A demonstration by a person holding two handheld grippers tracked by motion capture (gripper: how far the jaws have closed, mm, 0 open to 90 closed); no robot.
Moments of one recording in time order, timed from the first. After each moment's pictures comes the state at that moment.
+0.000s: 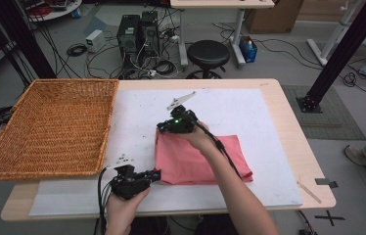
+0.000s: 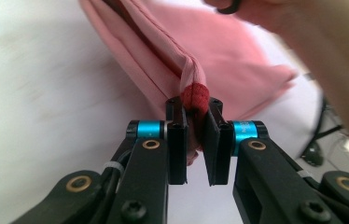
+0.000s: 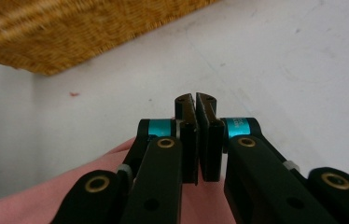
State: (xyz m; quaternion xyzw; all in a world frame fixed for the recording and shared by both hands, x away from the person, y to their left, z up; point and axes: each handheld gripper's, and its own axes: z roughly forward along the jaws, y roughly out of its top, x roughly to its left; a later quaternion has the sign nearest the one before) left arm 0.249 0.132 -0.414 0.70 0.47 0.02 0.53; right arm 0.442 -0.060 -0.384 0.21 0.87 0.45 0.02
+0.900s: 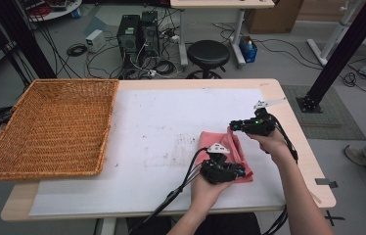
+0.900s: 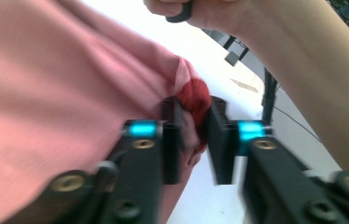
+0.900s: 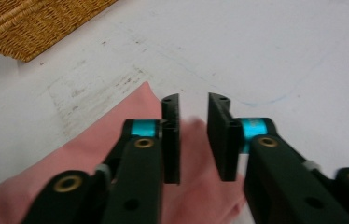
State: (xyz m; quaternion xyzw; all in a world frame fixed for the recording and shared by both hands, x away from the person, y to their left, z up) left arm 0.305 -0.078 -0.426 0.77 0.34 -0.07 0.53; right arm 0.440 -0.294 -0.402 0.34 0.81 0.49 0.01
